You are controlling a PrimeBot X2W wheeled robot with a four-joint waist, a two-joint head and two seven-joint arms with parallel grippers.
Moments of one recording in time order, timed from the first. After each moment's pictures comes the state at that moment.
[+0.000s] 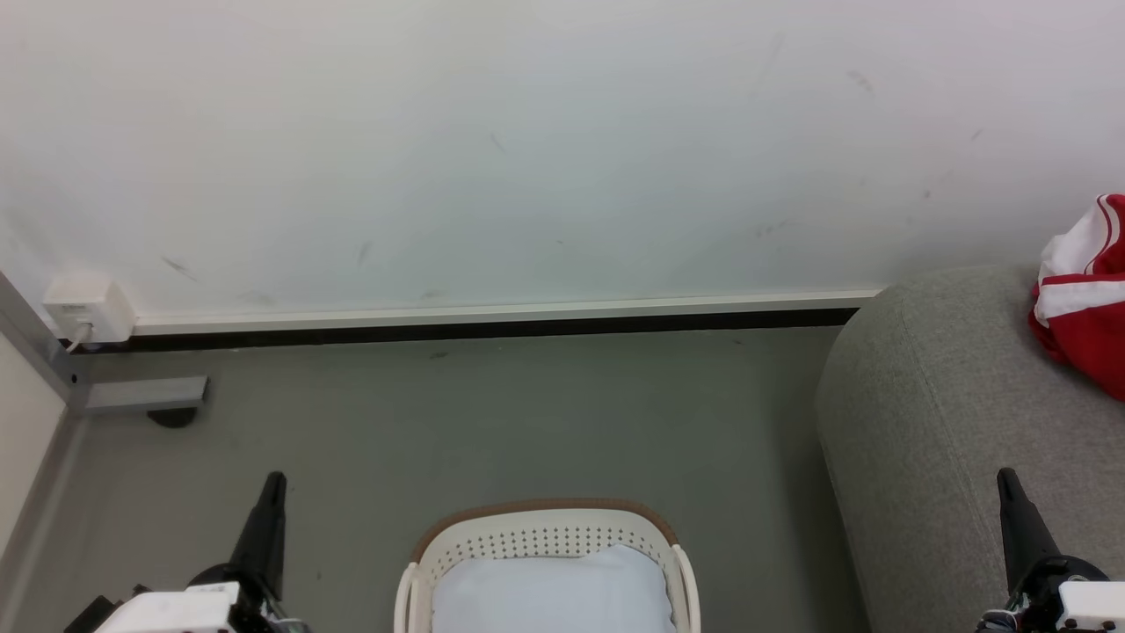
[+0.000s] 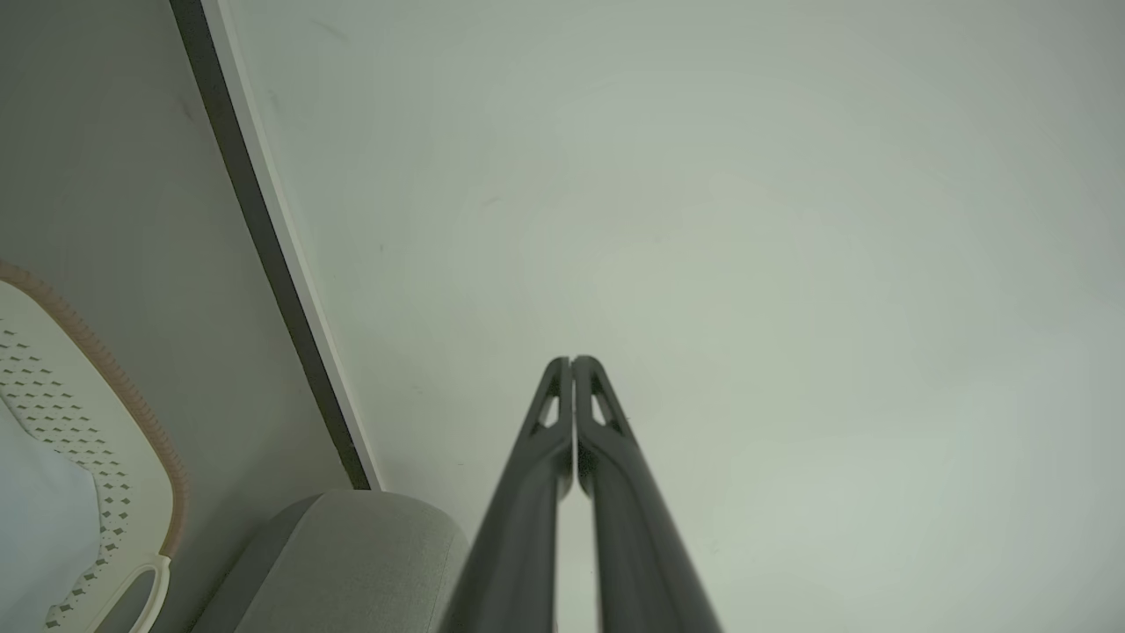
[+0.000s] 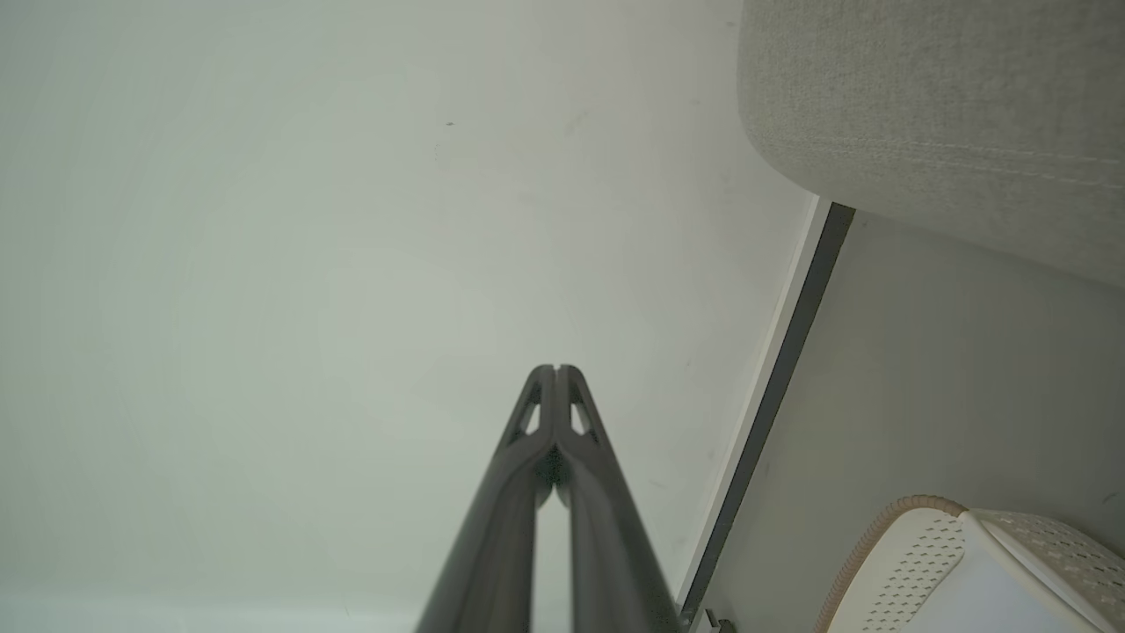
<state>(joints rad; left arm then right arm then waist) -0.10 0.05 0.11 0.25 -1.61 -0.13 0.11 -0.10 -0.05 -0.11 0.25 1.61 0.13 0.11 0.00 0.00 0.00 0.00</state>
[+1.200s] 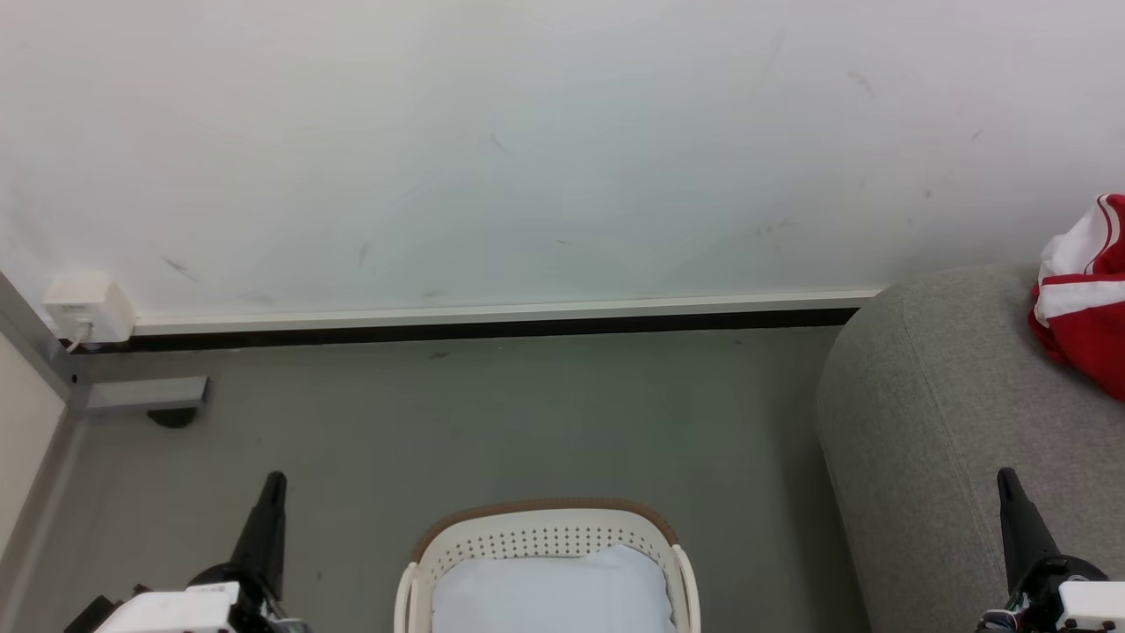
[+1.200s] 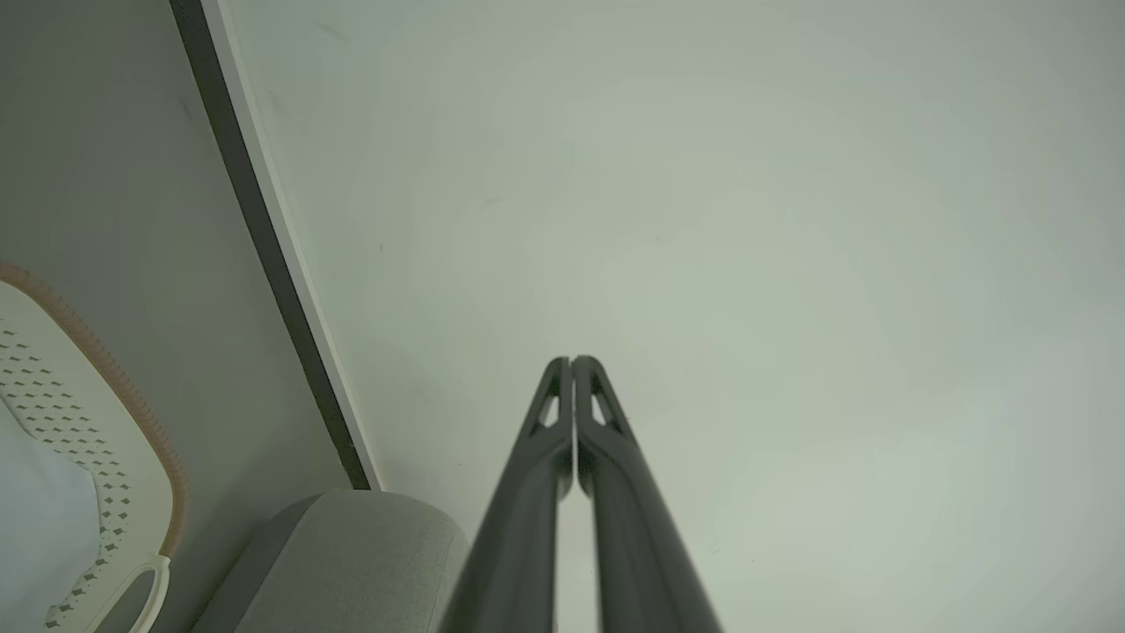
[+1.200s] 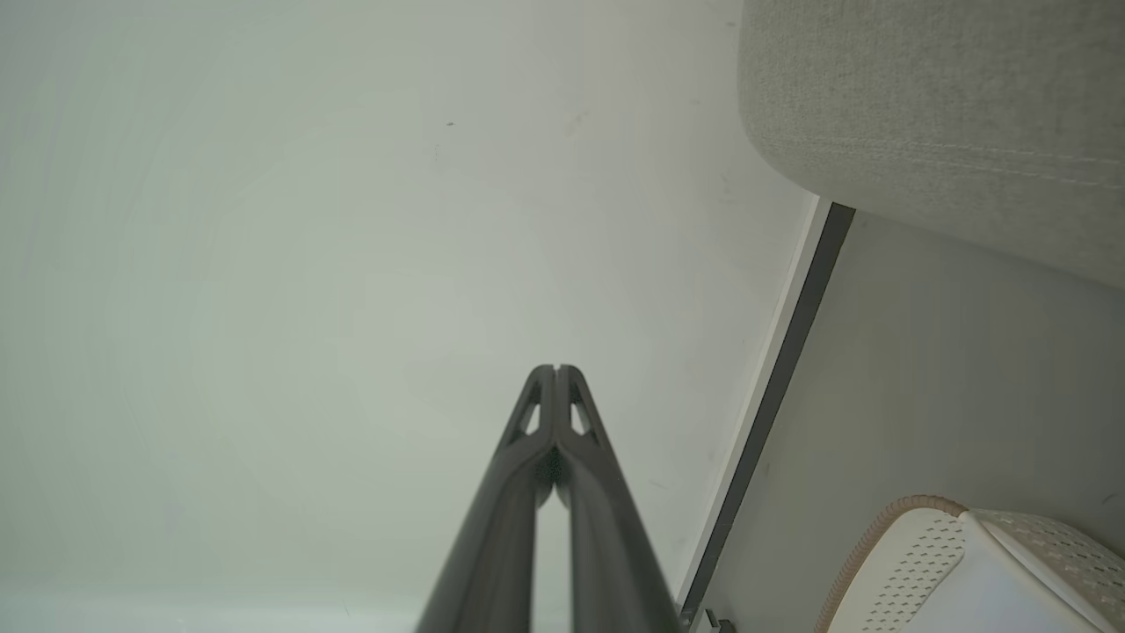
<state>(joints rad) -0.10 0.05 0.11 0.25 -1.61 -0.13 0.11 -0.10 -0.05 -0.11 0.25 1.61 0.13 0.11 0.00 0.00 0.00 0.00</state>
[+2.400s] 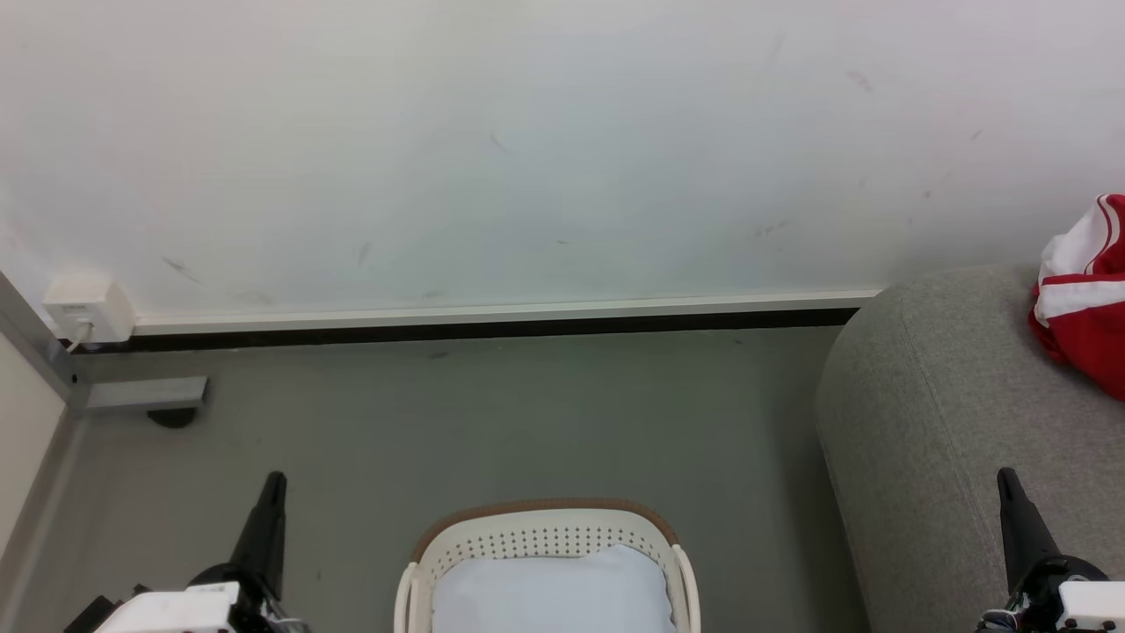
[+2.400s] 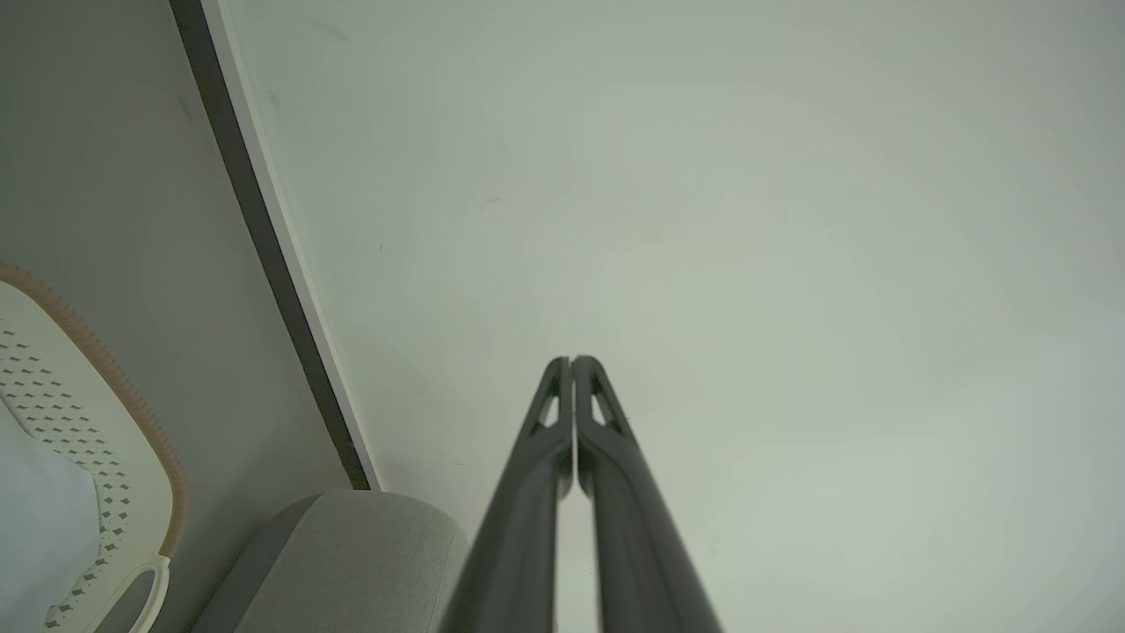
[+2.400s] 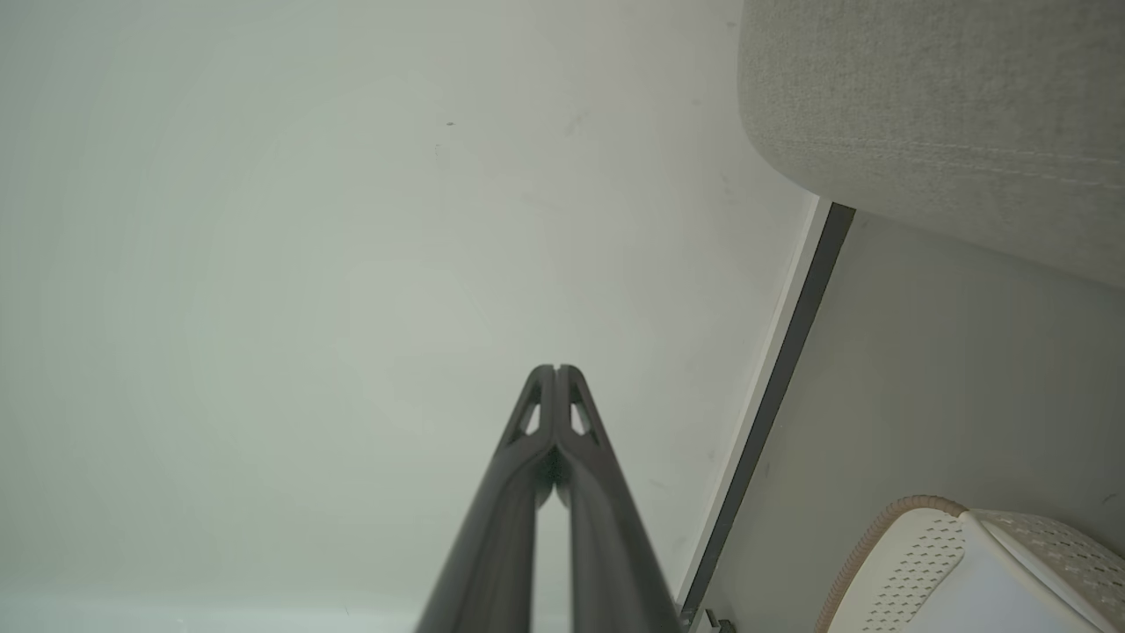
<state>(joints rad) -0.10 0.05 0.11 0.25 -1.61 -0.13 0.11 -0.10 -0.05 -0.11 0.25 1.61 0.13 0.11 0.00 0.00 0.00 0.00</state>
